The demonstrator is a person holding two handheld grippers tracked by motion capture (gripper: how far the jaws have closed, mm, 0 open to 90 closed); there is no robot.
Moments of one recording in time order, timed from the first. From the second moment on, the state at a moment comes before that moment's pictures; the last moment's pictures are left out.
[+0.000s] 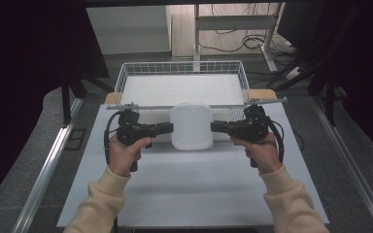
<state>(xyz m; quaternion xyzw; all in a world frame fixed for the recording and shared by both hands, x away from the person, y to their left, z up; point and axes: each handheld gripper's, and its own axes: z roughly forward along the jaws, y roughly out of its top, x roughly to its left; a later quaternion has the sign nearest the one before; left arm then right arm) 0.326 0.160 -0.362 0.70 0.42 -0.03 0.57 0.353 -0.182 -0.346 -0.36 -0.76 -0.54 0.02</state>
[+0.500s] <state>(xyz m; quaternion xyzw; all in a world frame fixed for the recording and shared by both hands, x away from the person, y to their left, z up) 0.367 0.177 -0.321 0.69 0.43 -0.02 0.58 0.397 -0.162 -0.299 -0.35 -0.76 -0.54 0.01</state>
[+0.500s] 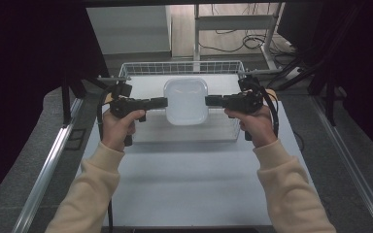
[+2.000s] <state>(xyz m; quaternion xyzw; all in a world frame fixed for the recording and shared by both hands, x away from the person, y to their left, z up) 0.489 0.191 -0.316 0.63 0.51 -0.16 0.56 0.512 -0.150 -0.286 -0.47 -0.73 -0.49 0.10</state>
